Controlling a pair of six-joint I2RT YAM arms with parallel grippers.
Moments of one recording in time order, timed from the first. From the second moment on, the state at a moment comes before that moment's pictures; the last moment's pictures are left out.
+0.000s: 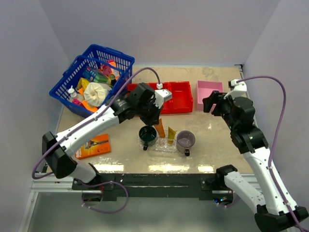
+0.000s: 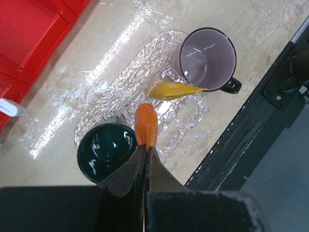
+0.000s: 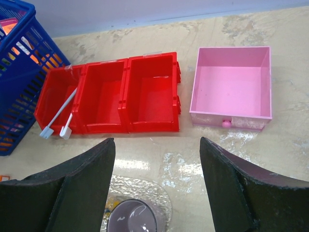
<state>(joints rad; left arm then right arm) -0.83 1.47 1.43 -0.79 0.21 -0.10 0.29 0.78 0.96 -0.44 0.12 0.29</state>
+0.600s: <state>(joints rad) -0.83 1.51 1.44 -0.79 0.20 -0.09 0.29 0.78 0.96 -0.44 0.12 0.29</state>
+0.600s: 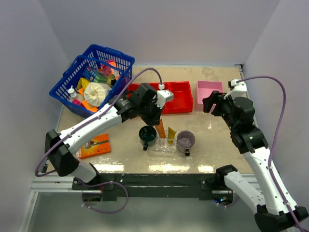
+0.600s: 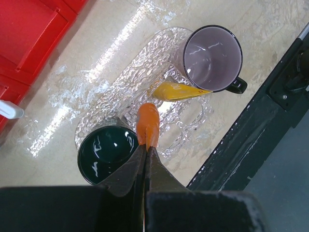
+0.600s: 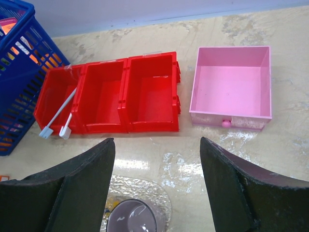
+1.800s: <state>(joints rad) -0.94 1.54 1.45 -0.79 0.04 -0.02 0.29 0.78 0.96 -0.43 0.14 0.29</state>
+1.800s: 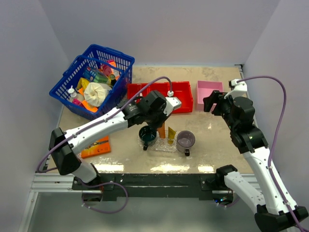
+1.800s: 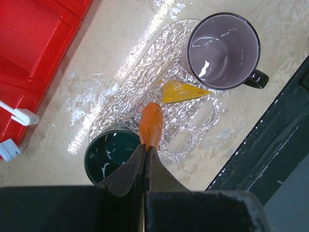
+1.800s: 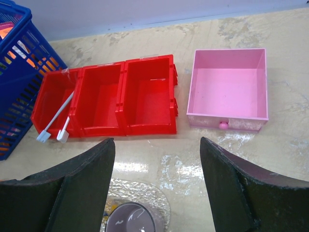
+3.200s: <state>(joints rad) -0.95 1.59 1.38 -0.73 0.05 0.04 0.29 0.79 0.95 -0.42 0.14 0.28</state>
